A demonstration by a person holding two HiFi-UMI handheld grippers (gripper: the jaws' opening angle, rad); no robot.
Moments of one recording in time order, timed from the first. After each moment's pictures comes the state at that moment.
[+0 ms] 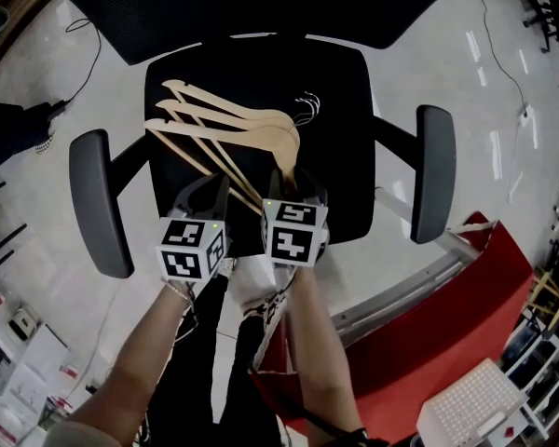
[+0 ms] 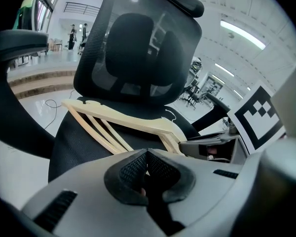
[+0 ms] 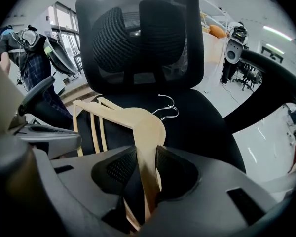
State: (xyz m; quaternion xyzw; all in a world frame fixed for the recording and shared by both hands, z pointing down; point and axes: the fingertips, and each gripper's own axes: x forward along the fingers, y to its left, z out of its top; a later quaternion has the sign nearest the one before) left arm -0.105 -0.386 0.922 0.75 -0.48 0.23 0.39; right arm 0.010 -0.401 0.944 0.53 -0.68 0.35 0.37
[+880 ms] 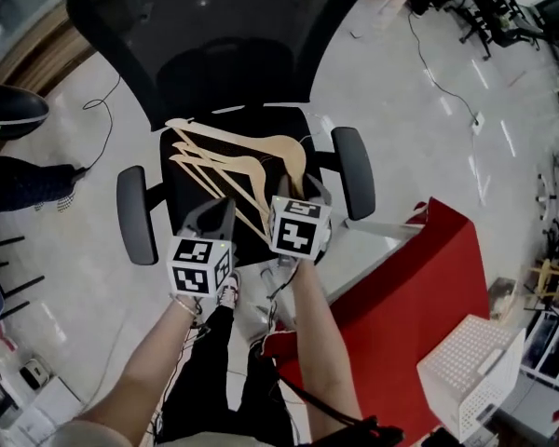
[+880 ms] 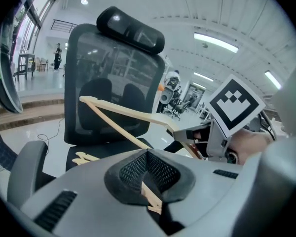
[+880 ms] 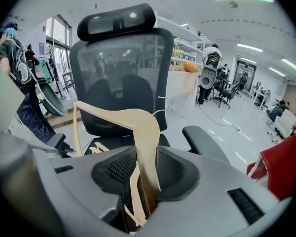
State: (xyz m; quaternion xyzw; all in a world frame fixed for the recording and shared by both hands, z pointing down) left arm -0.063 -0.360 0.691 0.82 -0.45 0.18 0.30; right arm 0.070 -0.403 0.708 0.64 -0.65 0.29 0.29
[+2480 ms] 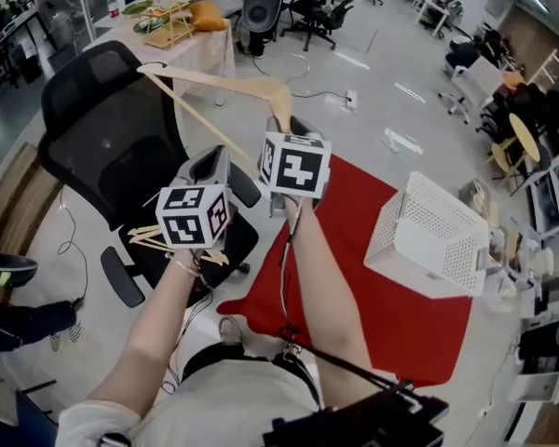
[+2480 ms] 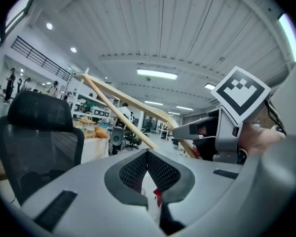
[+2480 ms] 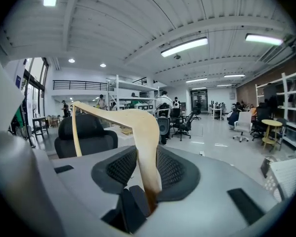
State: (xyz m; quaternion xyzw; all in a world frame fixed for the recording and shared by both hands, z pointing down) left arm 0.122 -0.251 0.293 0.96 -0.28 0.03 0.10; right arm 0.246 -0.232 0.261 0.82 -0.55 0.14 0.06
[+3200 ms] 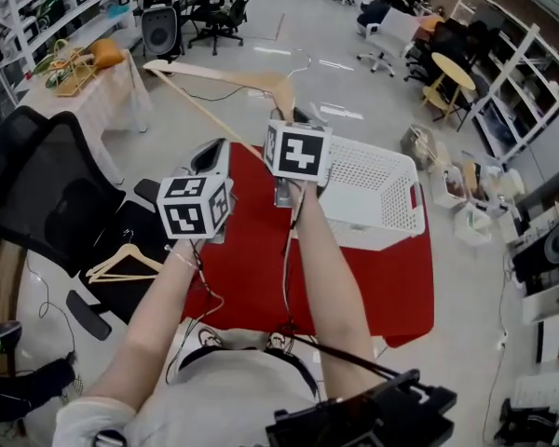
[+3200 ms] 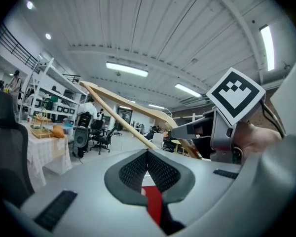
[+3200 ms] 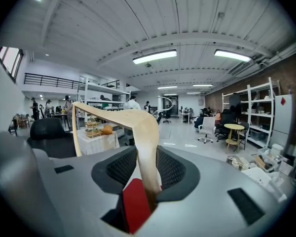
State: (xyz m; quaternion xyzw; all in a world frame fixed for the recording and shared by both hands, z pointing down) left arm 0.316 -0.054 0.252 0.99 -0.11 0.04 0.08; right arm 0.434 0.004 0.220 0.91 -0.40 0.13 0.05
